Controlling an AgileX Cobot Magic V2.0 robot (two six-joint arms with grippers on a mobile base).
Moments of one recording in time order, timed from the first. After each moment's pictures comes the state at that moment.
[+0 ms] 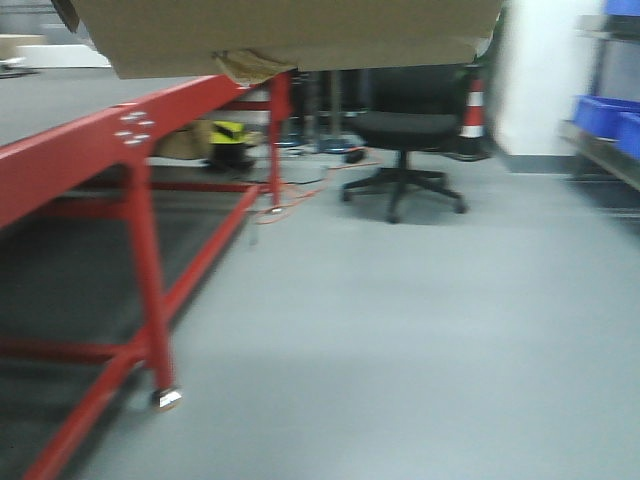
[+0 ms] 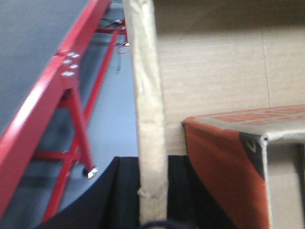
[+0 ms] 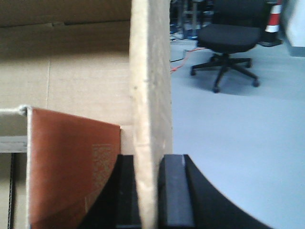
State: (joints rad) left arm -0.40 1.48 -1.68 0.51 0.76 -0.56; right arm 0.35 1.44 -1.50 -0.52 0.47 0.66
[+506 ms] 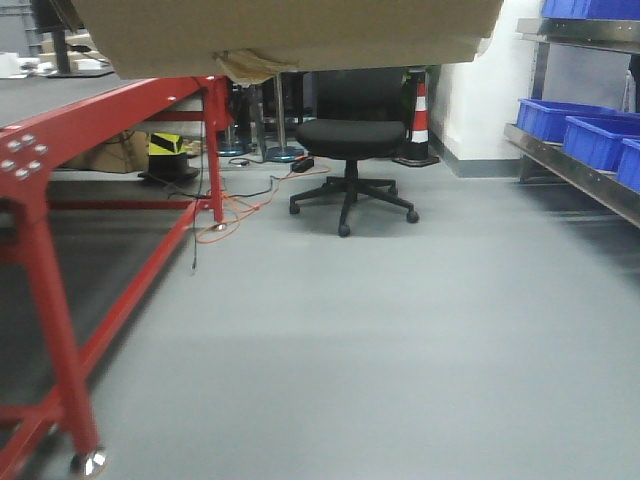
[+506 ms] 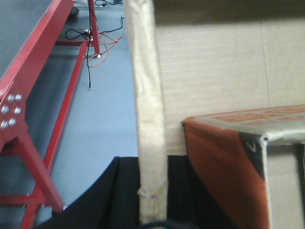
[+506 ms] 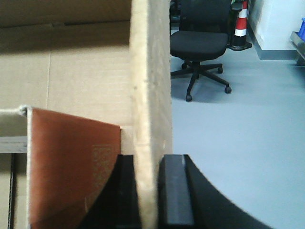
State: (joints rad) left arm -0.40 1.48 -1.68 0.51 0.76 -0.56; right arm 0.35 1.44 -1.50 -0.53 0.47 0.66
